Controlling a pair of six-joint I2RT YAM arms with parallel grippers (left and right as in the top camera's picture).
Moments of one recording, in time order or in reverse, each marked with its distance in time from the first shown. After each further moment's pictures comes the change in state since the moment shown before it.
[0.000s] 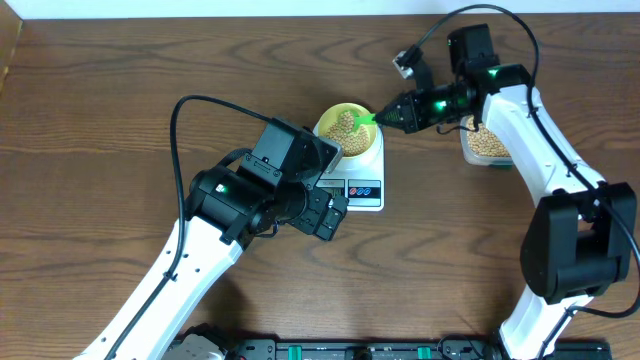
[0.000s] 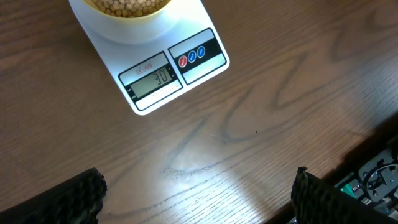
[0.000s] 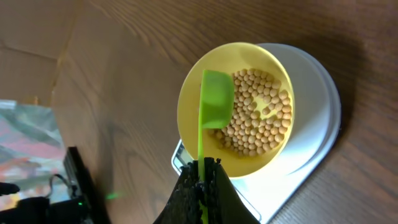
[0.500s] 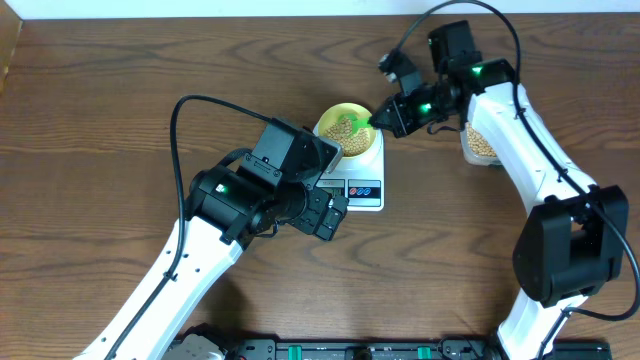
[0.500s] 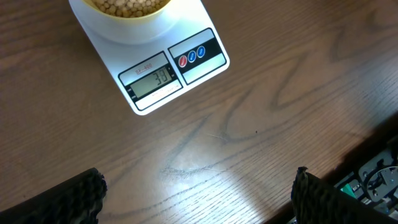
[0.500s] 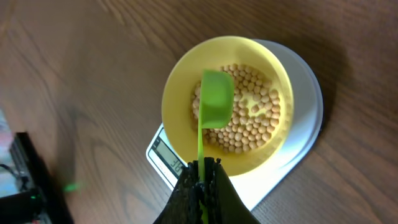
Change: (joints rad) left arm 0.000 0.000 0.000 0.000 0.000 0.000; right arm 0.077 0.000 0.065 -0.076 0.175 -0.086
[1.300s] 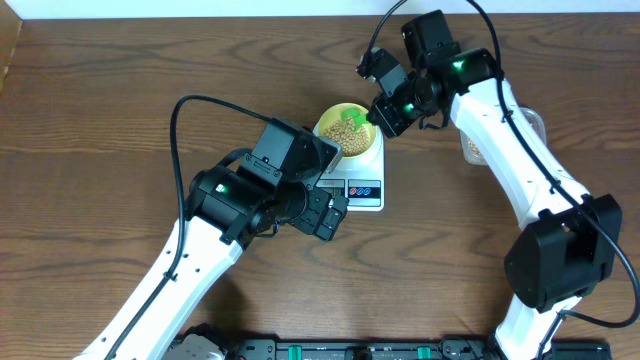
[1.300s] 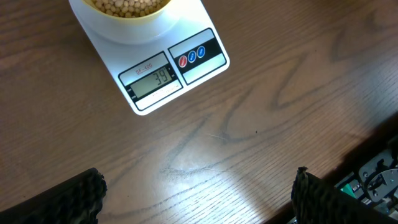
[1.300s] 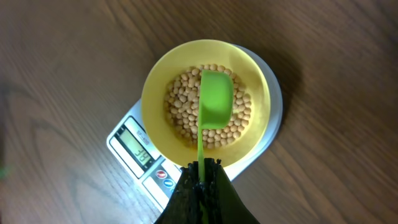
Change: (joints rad) left arm 0.000 0.000 0.000 0.000 0.000 0.000; right arm 0.090 -0.004 0.122 -0.117 0.251 -0.135
